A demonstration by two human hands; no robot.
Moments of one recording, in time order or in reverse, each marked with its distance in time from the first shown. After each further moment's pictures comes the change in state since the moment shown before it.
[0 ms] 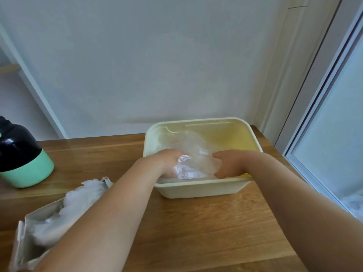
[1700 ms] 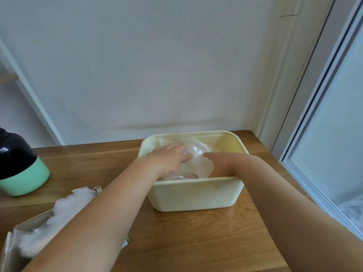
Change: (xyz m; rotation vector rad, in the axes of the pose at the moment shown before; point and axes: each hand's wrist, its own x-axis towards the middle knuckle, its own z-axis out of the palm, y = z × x) left_hand 0.006 0.018 -0.013 0.314 0.065 0.088; right_hand -0.007 -0.004 -0.012 0.028 0.016 -0.045
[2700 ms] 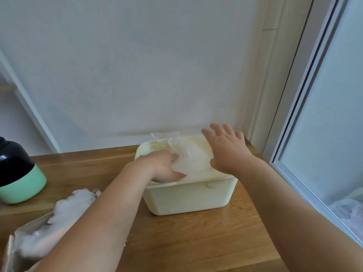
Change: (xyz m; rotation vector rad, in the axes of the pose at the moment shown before) left_hand -0.025 0.006 -0.010 -0.156 0.003 -0.127; right_hand -0.033 0.000 -0.006 -0.231 0.668 -0.023
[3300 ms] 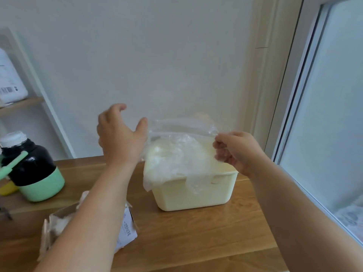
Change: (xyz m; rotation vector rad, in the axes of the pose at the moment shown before) left_hand -0.075 -0.025 -0.026 -0.640 1.259 -0.190; right_hand -0.036 -0.007 -0.032 1.691 0.072 0.436
